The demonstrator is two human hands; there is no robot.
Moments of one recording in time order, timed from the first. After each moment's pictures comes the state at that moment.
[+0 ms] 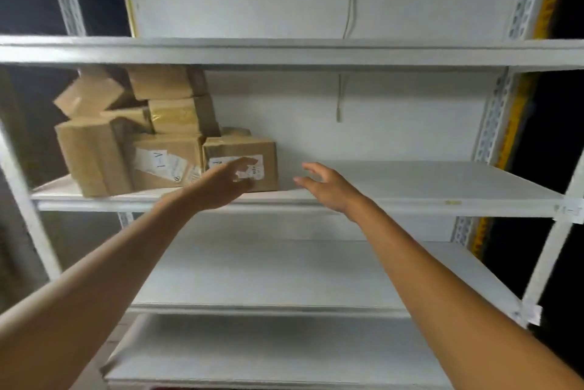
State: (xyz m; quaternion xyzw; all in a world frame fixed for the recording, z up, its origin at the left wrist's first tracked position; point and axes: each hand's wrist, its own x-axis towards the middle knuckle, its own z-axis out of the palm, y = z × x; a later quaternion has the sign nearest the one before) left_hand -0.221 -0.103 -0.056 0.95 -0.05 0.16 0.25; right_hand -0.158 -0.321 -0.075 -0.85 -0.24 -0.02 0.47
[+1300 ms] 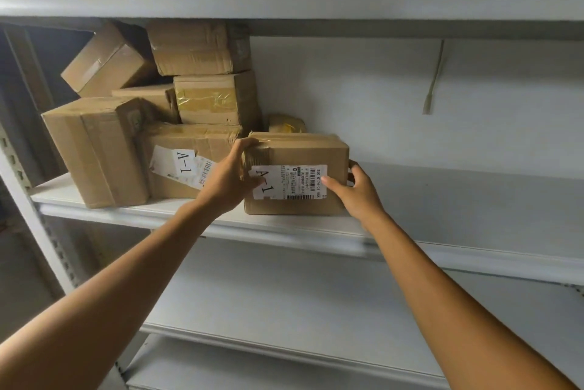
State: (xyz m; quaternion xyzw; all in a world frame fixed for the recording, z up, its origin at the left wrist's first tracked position) left_hand -0.055 0.038 -0.094 0.90 0.00 0.27 0.34; right_hand 0.037 -0.183 -0.125 -0.80 -0.17 -0.05 0.57
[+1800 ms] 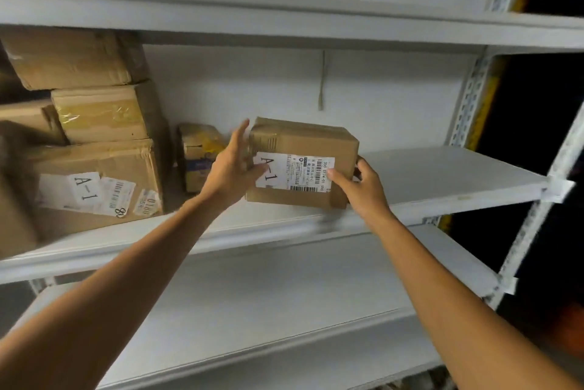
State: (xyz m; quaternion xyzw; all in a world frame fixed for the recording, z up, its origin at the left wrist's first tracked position) left_hand -0.037 -0.067 -0.072 0.83 -0.17 0.19 0.49; right_hand -0.044 -0.298 -0.109 -0.78 -0.03 -0.21 0.58
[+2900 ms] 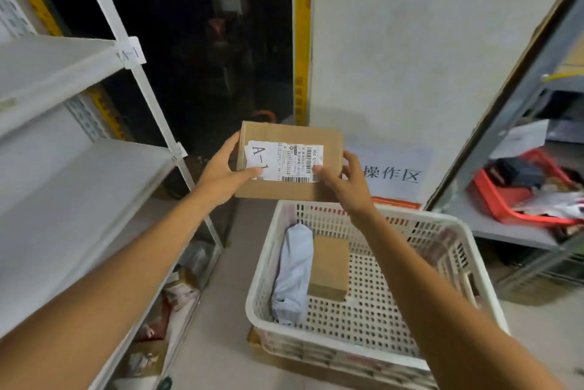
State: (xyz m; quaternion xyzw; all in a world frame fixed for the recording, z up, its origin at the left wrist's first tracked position) left_hand -0.268 -0.618 -0.269 0.71 -0.49 -0.25 0.43; right_hand -0.491 -0.706 -0.310 -0.61 0.43 -0.39 0.54
